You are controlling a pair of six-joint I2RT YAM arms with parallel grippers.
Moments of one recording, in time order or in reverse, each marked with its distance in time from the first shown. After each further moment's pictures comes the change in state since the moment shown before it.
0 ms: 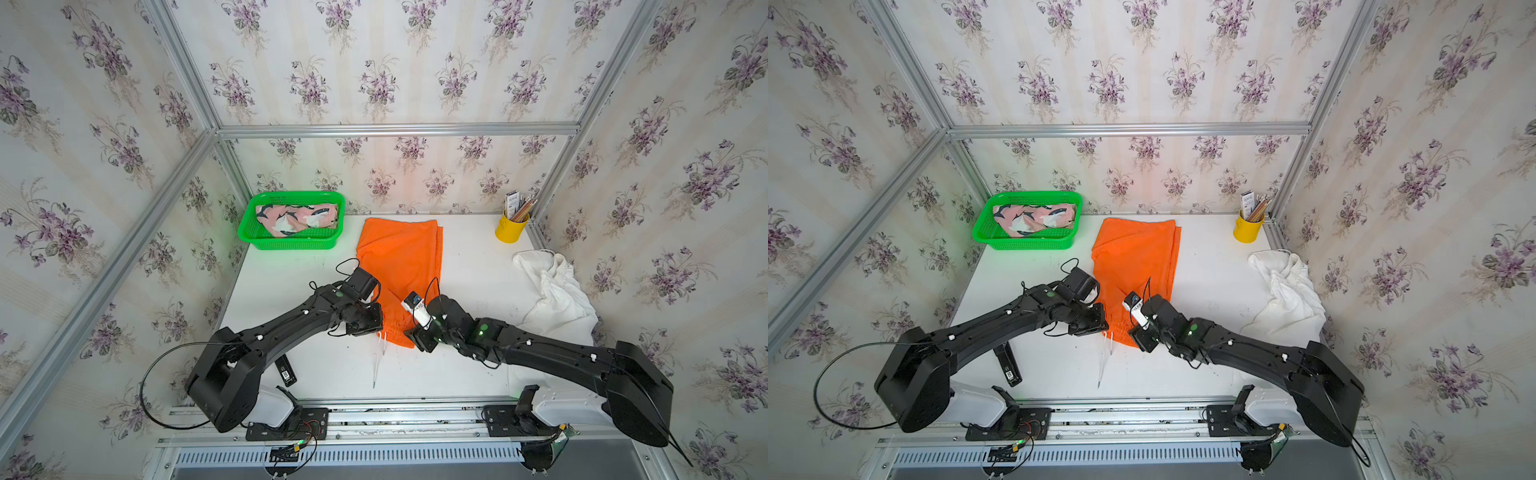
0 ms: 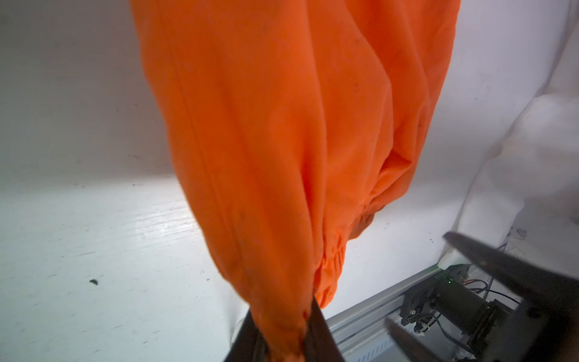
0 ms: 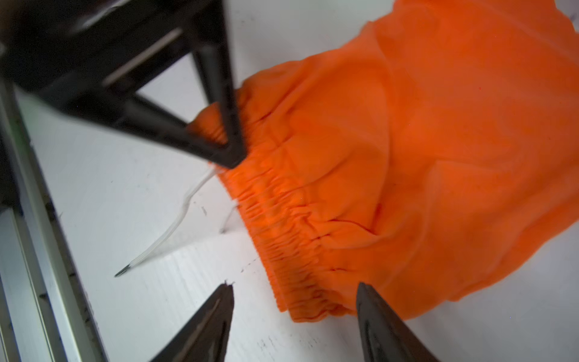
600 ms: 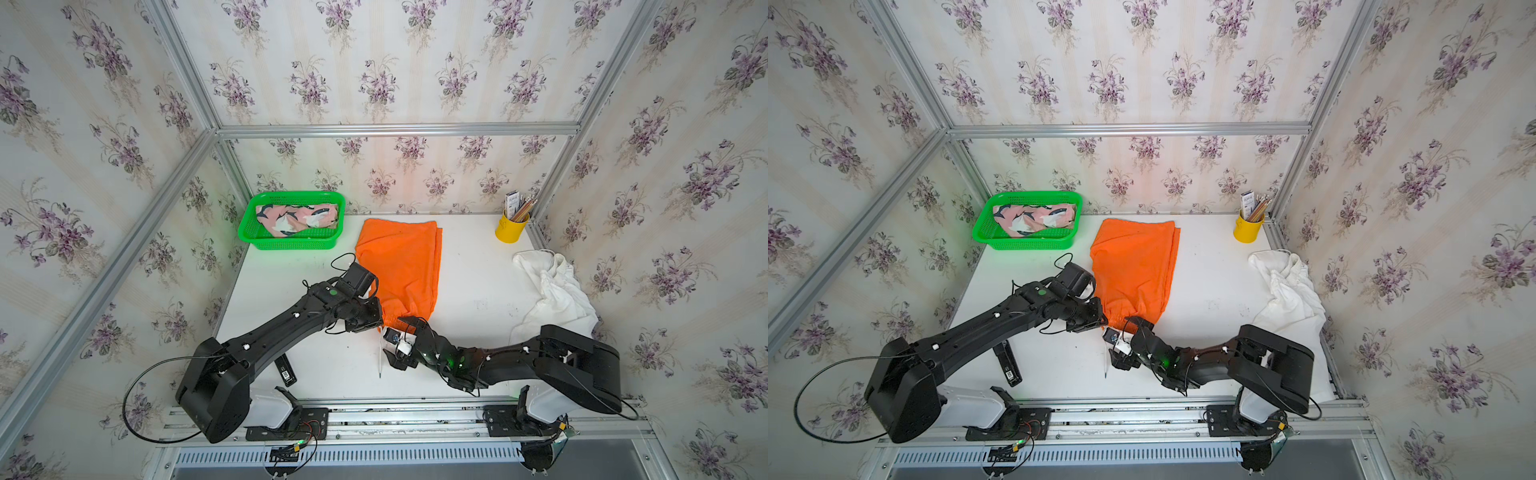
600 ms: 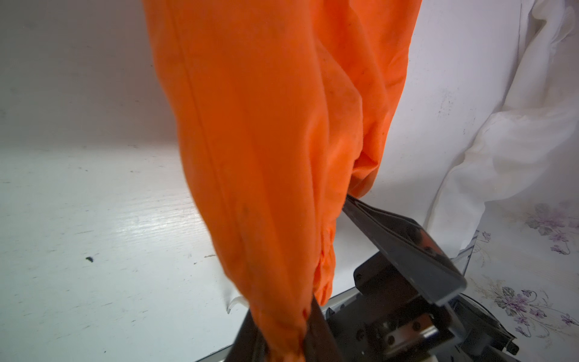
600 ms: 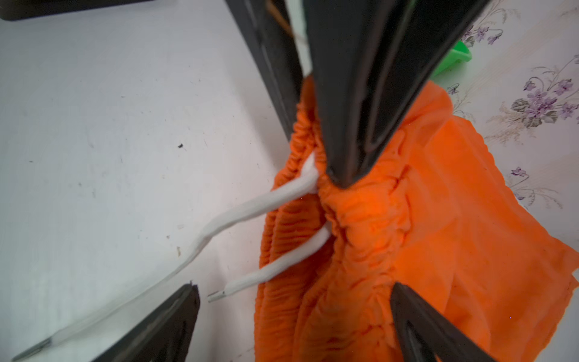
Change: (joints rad) left arm 0.004 -0.053 0.019 -0.026 0.010 -0.058; right arm 0.121 0.384 -0.156 0.776 0.227 -0.299
